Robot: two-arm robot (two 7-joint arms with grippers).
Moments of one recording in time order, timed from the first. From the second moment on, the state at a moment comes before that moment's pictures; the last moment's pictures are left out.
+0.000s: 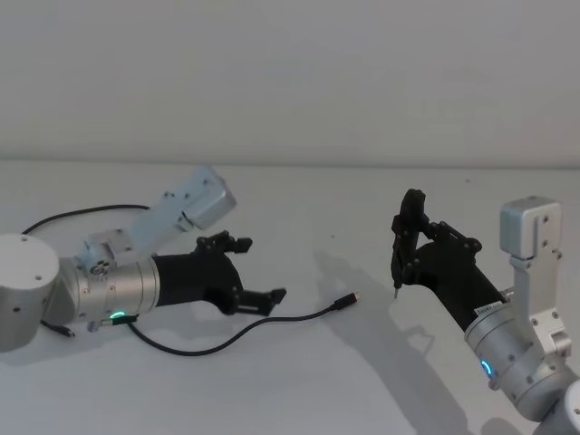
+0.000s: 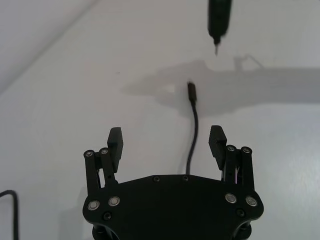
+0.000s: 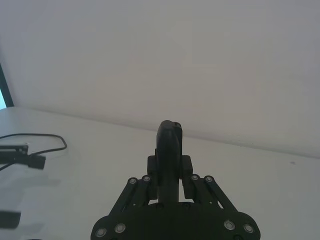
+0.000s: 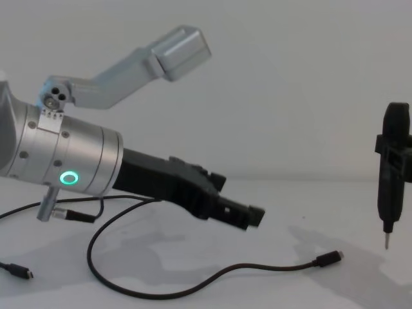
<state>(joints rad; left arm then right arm) -0.59 0.47 0.67 -1.51 -0.31 0.36 -0.66 -0.01 0.34 -0.23 -1.77 0.29 0.03 0.07</state>
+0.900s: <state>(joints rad) -0.68 0.45 0.77 -1.38 -0.31 0.39 -0.76 -0.01 0.34 -0.23 -1.77 0.29 0.03 0.07</state>
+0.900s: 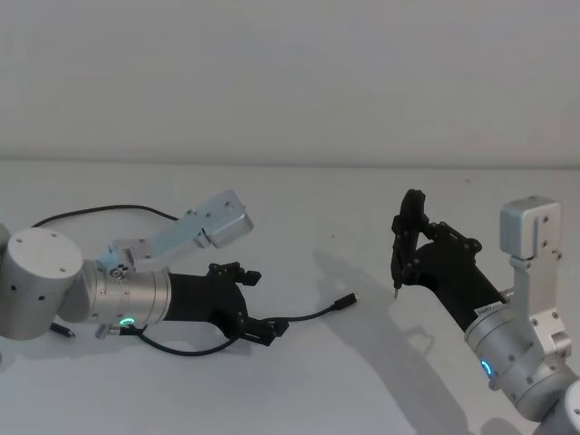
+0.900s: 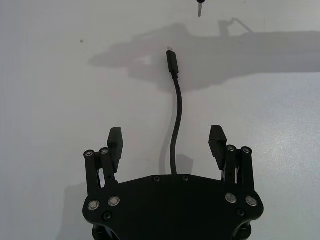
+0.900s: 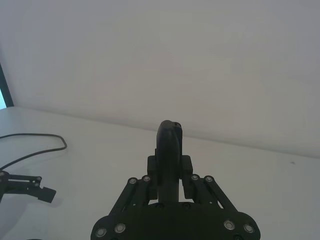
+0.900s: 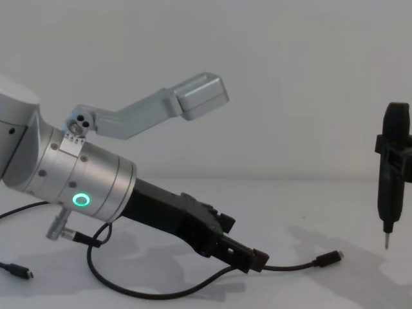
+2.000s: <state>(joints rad) -0.69 0.41 0.80 -1.32 -0.36 0.47 -0.75 -0.01 0.34 -0.23 -1.77 0.29 0.03 0.07</state>
